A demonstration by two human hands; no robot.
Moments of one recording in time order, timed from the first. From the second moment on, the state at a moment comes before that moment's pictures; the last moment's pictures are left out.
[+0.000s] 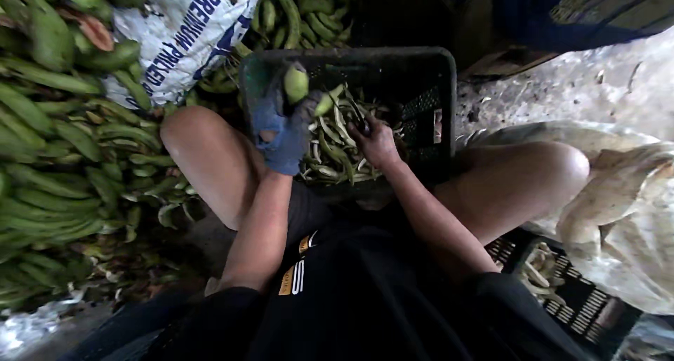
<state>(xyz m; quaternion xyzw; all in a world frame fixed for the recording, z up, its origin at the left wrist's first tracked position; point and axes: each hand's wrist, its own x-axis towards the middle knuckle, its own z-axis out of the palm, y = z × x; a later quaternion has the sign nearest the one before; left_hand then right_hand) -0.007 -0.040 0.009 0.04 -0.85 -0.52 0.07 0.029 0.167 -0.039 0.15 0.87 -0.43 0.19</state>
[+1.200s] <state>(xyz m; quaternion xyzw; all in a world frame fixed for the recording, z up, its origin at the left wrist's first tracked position) -0.016 -0.030 -0.031 0.07 -0.60 -0.77 -0.20 0.026 0.162 -0.026 -0.10 0.88 -0.44 0.14</state>
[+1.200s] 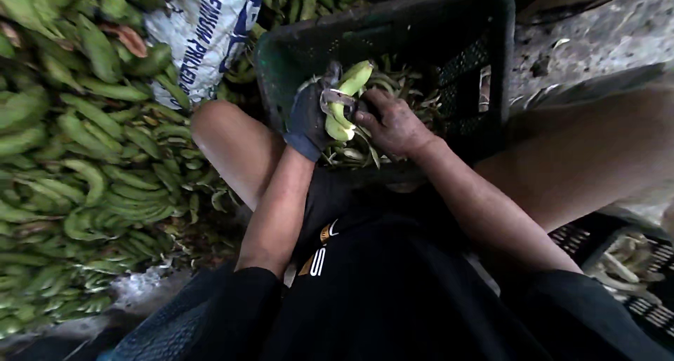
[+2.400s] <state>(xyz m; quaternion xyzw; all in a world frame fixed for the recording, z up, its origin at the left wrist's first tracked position) -0.011 -0.037 -0.009 0.09 -0.75 -0.65 -0.08 0.036 0.165 -0.004 -0.11 0.81 -0.55 0.15</state>
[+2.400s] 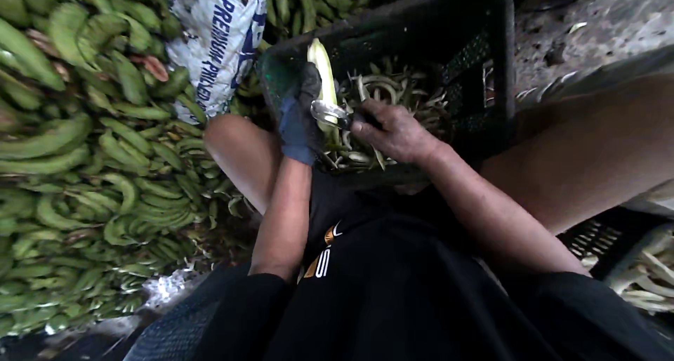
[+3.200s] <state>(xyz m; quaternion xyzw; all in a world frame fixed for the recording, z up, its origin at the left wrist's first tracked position) -0.031 -0.014 -0.021 0.07 -0.52 -0.85 -0.01 0.041 0.154 -0.028 -0.04 0.86 -0.50 0.08</state>
